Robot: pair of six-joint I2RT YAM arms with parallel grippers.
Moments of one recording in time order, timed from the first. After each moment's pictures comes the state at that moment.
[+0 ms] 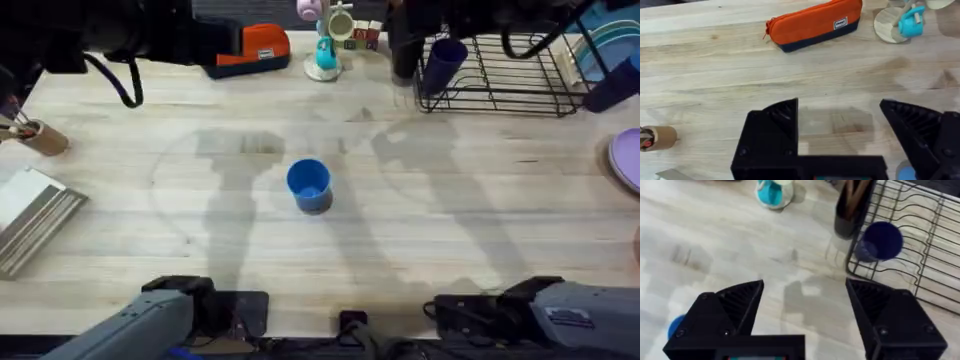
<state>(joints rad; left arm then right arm) -0.01 1.18 1.26 -0.78 -0.02 0.08 0.38 1.46 1.59 -0.95 0.07 0.07</state>
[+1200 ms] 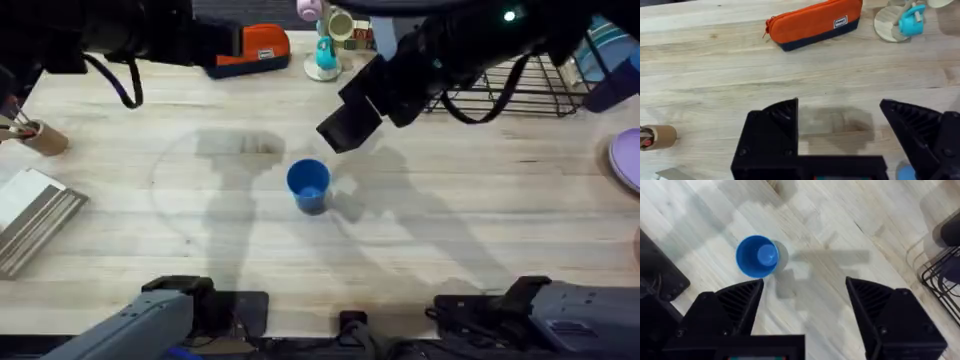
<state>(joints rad) -0.01 1.18 1.26 -0.79 -0.02 0.08 0.72 1.47 1.59 -1.14 -0.05 -0.08</state>
